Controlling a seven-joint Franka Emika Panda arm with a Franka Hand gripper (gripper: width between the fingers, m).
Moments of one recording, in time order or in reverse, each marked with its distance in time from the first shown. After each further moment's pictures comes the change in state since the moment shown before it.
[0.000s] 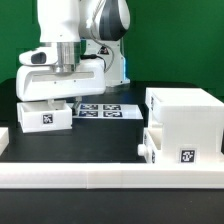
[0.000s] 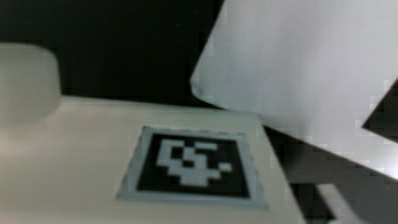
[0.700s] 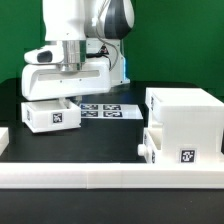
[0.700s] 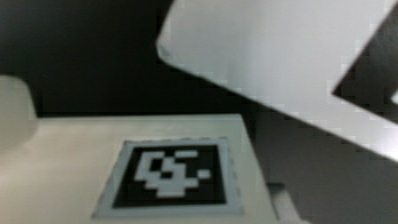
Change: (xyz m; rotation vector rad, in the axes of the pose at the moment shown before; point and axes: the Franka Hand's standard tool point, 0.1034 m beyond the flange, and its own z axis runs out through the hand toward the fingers) arm 0.019 -0.014 -0.007 0.005 0.007 -0.012
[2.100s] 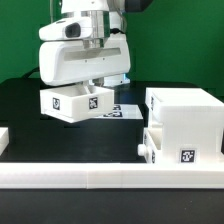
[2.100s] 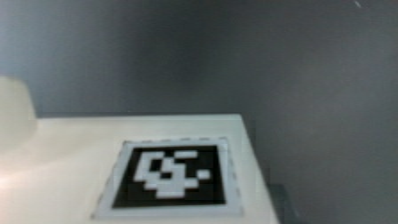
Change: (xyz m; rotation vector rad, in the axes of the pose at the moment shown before) arm 0.113 -0.001 -0.044 0.038 0.012 -0.446
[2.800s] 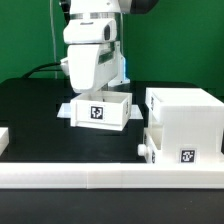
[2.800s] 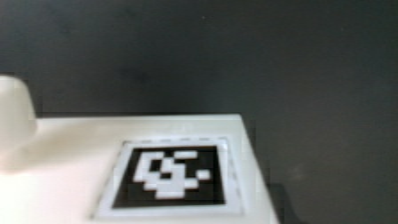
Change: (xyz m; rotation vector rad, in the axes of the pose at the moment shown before) arm 0.028 0.016 0.005 0.004 -0.023 -0.512
